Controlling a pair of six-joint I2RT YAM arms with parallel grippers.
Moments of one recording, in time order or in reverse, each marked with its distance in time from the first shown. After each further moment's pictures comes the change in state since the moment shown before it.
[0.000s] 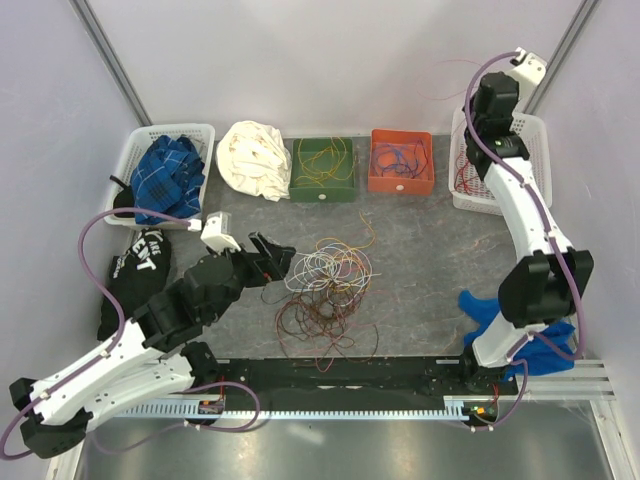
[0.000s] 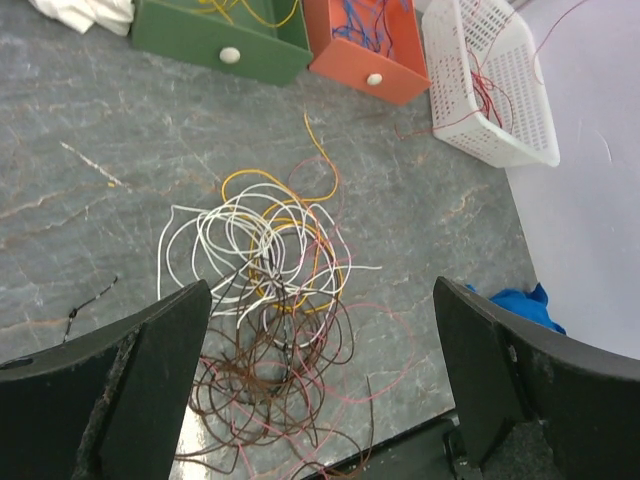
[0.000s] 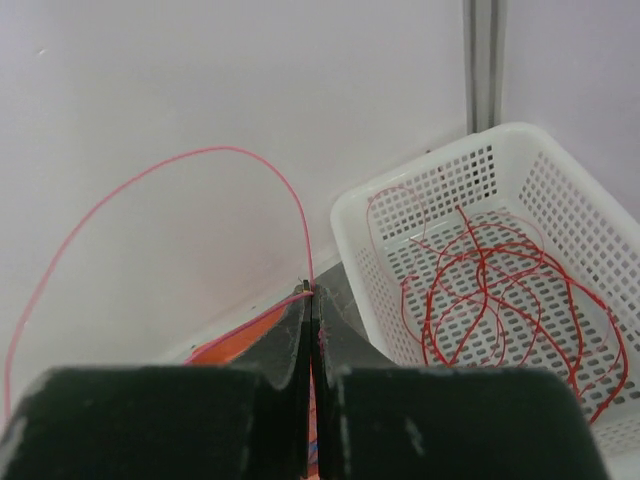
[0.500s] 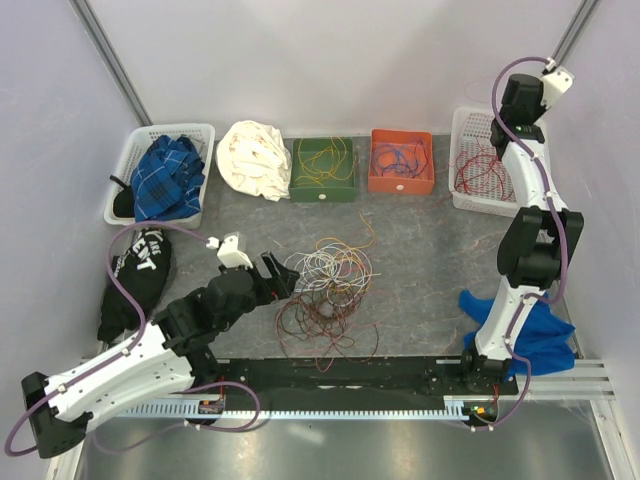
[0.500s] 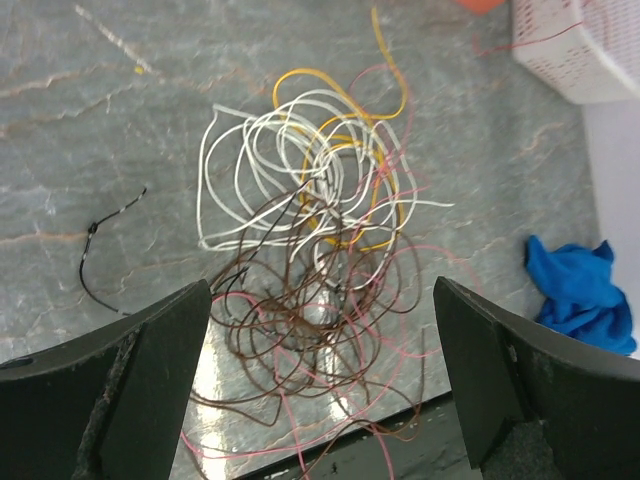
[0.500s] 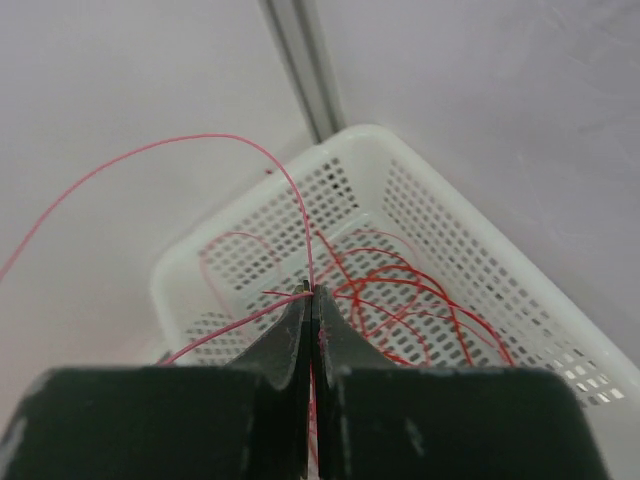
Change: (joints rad) left arm 0.000 -0.027 -0.206 -0.001 0.057 -0.103; right arm -0.208 0.332 0.227 -0.045 0.056 0.002
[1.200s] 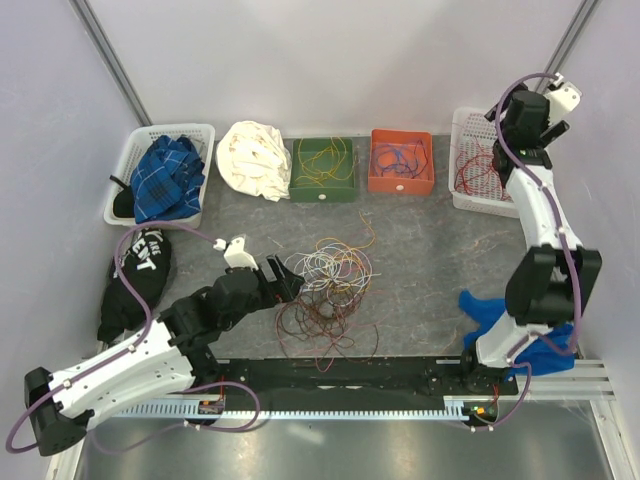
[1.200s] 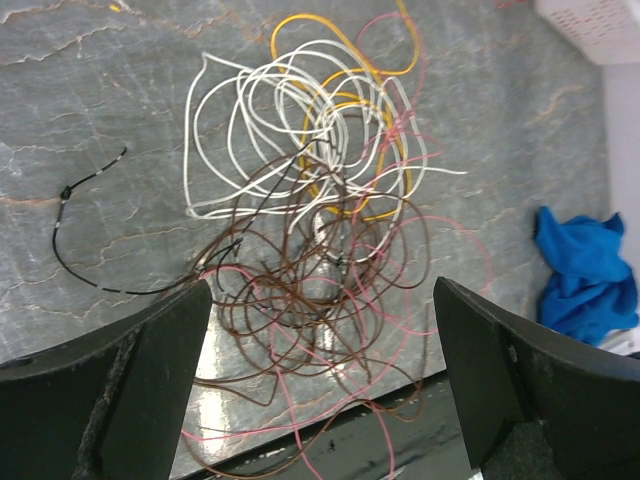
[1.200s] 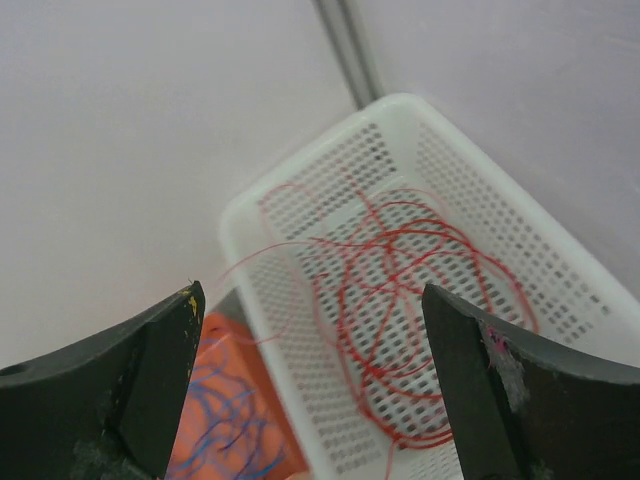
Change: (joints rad) left arm 0.000 0.056 -0.021 0.010 0.069 -0.045; right arm 0.006 -0.258 -0.299 0.048 -0.071 0.075
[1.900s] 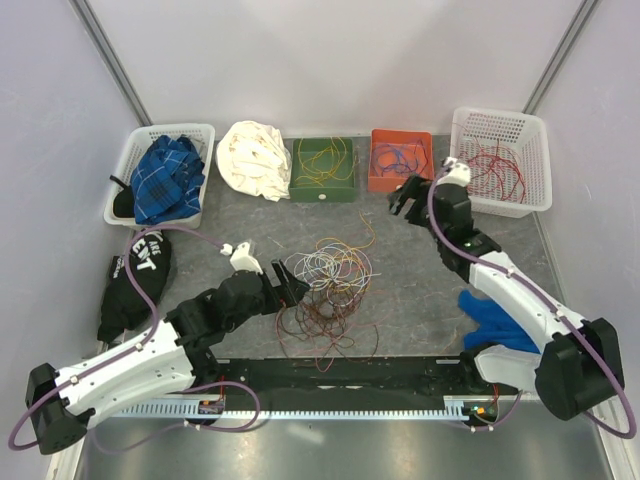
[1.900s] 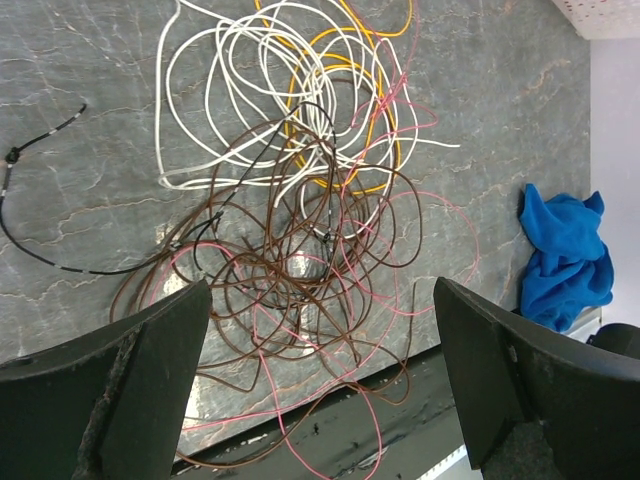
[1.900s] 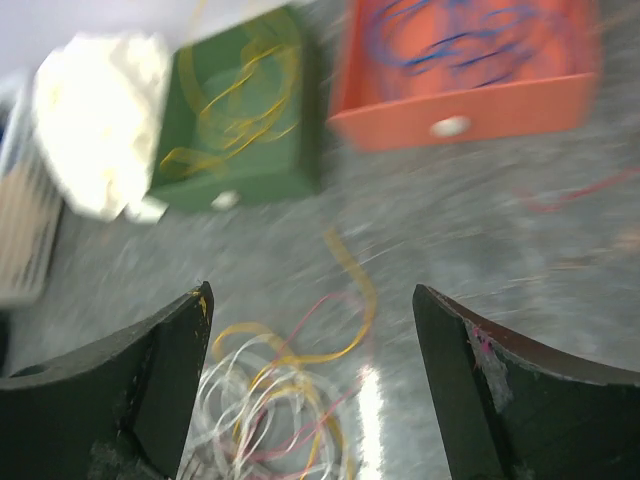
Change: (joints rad) left arm 0.000 0.004 -0.059 0.054 0.070 -0.060; right arm 0.474 -0.527 -0.749 0.145 -0.314 0.092
